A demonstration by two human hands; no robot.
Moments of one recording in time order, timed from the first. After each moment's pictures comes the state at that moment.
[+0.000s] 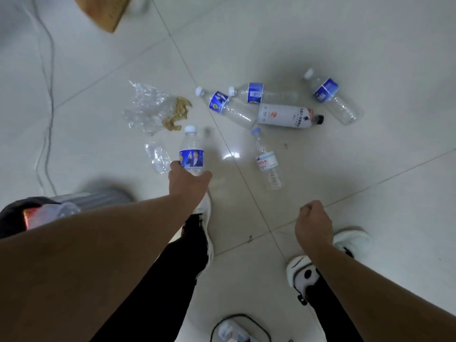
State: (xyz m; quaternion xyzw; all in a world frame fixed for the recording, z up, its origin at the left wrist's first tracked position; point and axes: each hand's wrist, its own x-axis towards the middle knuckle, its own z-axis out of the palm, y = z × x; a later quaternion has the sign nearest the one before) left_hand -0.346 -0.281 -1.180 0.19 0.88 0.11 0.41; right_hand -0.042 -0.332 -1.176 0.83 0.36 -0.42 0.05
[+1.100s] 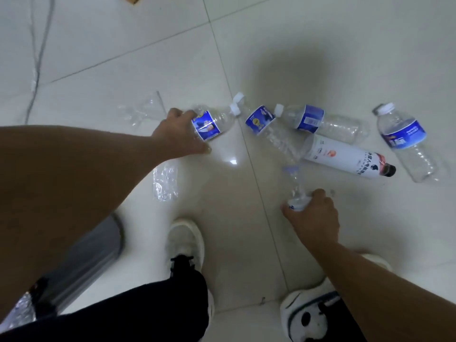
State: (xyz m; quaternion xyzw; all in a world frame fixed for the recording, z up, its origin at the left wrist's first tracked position) left_hand -0.511 -0.127 -1.331 0.48 0.79 -0.11 0.37; right_hand -0.134 -0.216 -1.334 0.77 0.53 -0.34 0.10
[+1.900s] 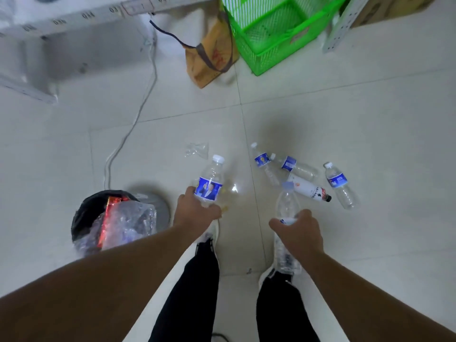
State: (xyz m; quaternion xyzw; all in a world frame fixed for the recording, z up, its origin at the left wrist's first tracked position) left_hand -0.438 -0.275 -0.984 0.16 0.87 0.16 0.44; right_hand -0.173 -0.197 -0.985 0.74 0.50 -0.43 0.09
